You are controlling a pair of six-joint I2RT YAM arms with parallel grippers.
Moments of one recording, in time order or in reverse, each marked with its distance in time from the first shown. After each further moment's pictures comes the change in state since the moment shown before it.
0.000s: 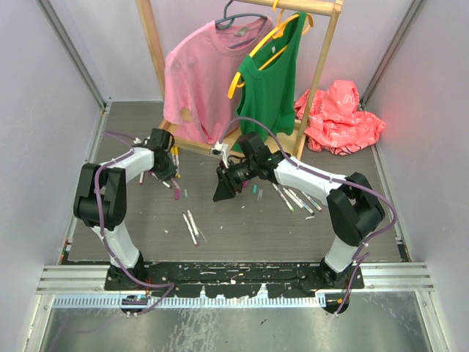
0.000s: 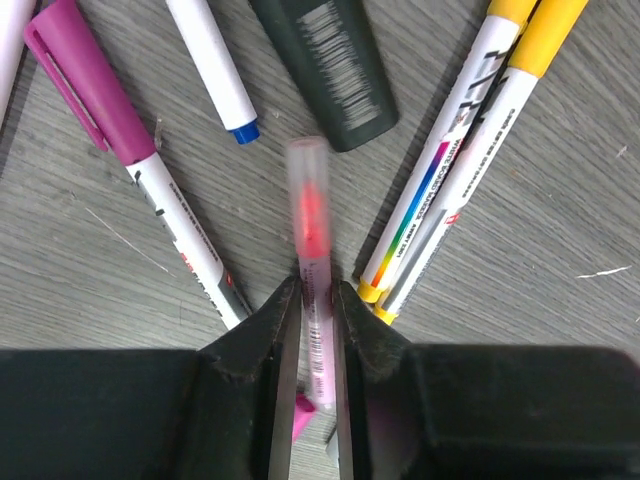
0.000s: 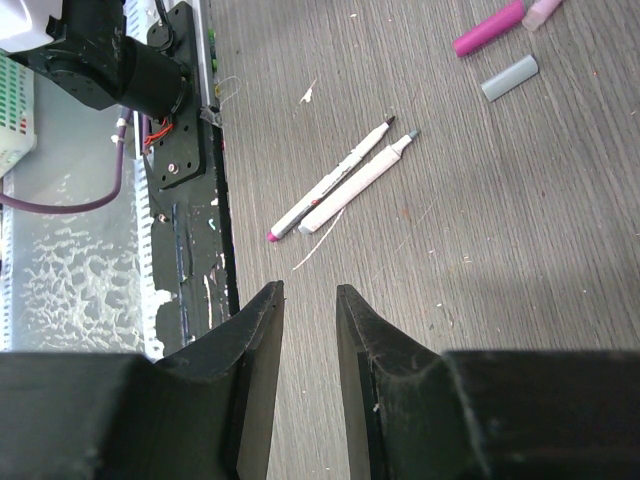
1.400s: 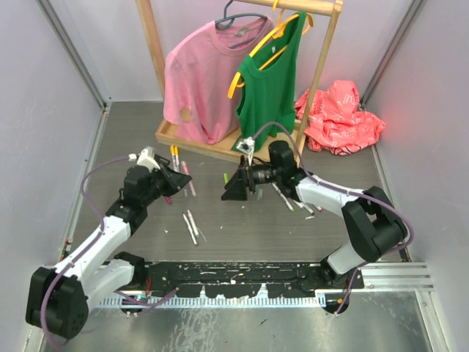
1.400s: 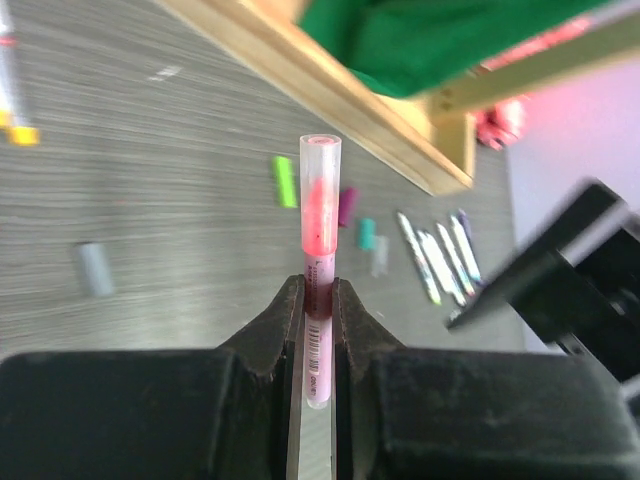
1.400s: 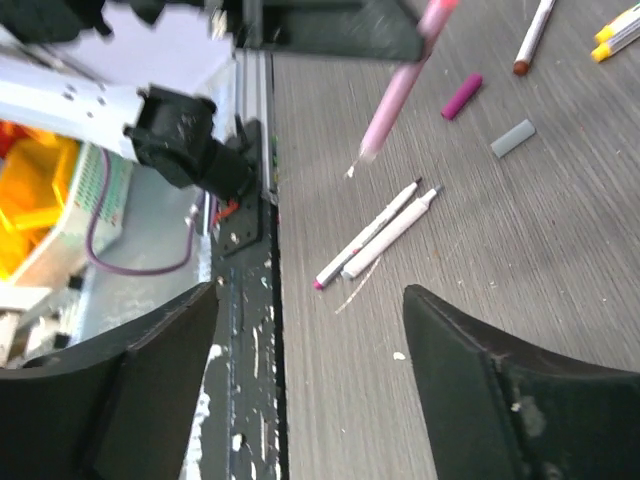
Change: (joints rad) left arm -0.084 -0.827 -0.612 0.529 0.369 -0.031; right arm -0.104 -0.159 -0.323 0.566 -0.136 0.357
